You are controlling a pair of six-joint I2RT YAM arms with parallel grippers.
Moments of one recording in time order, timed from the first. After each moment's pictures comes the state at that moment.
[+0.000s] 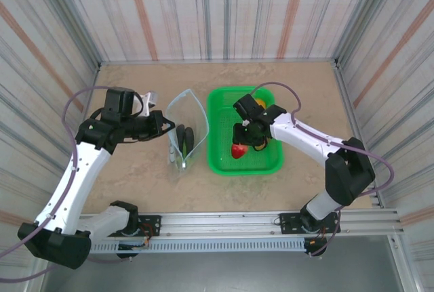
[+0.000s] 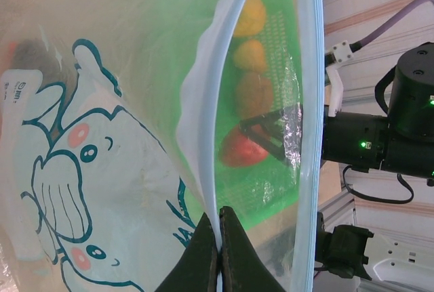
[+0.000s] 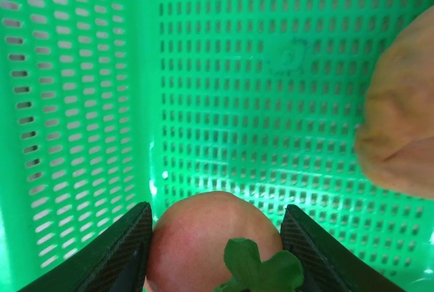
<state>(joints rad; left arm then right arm) -0.29 1.05 1.17 -0.92 0.53 -0.54 0.68 1.56 1.18 -0.80 -0.03 0.67</state>
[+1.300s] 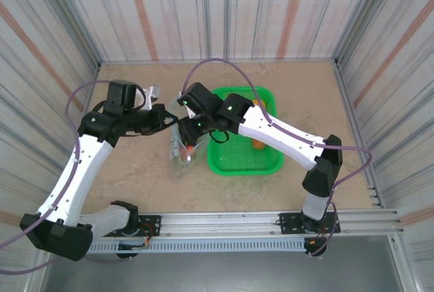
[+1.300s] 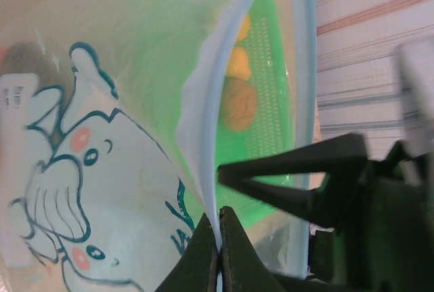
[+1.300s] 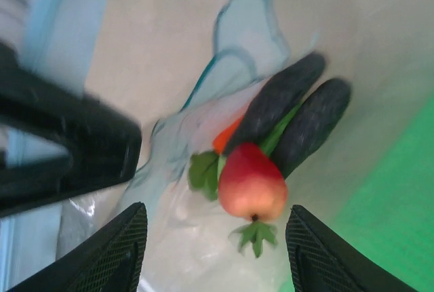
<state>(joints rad) -0.30 1.11 1.23 -0.90 0.56 -0.56 1.03 1.79 1.83 -0.94 -0.02 0.45</state>
